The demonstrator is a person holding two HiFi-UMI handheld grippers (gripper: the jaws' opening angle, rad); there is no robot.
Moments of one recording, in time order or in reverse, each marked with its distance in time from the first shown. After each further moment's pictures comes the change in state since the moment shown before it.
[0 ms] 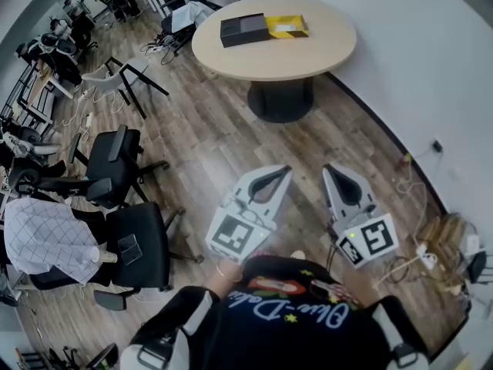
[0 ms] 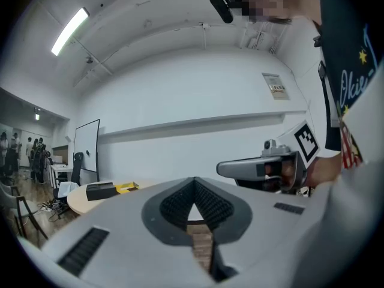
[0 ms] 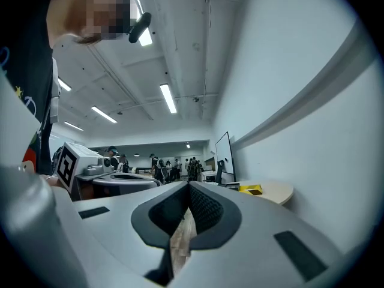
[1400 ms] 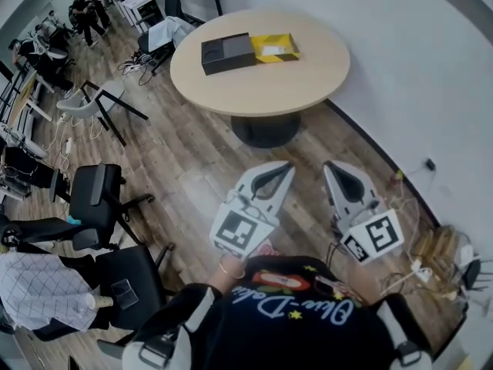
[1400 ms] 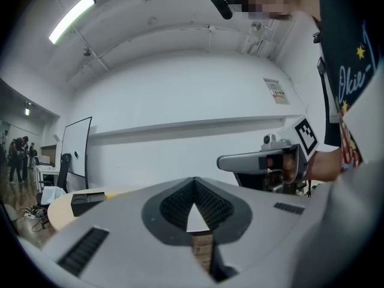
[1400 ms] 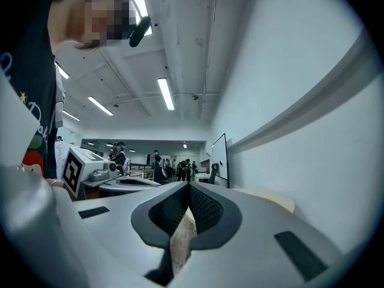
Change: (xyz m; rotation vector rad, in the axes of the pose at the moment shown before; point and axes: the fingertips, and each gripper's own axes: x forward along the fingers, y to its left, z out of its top) left arm 0.111 0.124 0.000 0.012 -0.070 -0.088; right arm 0.127 -0.091 0.017 -0.076 -0.004 -0.049
